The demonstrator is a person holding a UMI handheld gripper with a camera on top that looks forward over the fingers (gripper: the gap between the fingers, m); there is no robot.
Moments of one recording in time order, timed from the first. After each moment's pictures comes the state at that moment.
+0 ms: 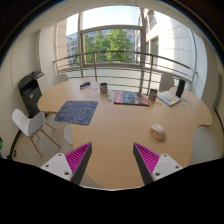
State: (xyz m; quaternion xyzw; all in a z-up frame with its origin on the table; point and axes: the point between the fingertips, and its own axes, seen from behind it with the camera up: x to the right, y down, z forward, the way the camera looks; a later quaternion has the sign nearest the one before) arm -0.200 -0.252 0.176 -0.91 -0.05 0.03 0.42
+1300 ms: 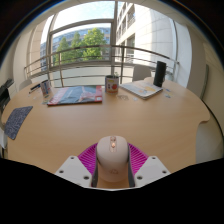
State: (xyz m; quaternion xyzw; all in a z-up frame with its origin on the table) arm 0.053 -0.011 -0.005 -0.90 0.04 -0.05 0.44
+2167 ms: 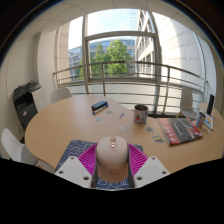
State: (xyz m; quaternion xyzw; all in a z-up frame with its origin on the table) arm -0.469 0.125 0.094 -0.86 -0.04 0.05 0.50
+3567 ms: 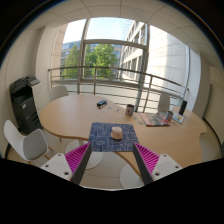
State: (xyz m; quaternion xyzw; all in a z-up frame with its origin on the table) arm -0.562 -0.170 0.202 -0.86 -0.01 -0.06 0.51
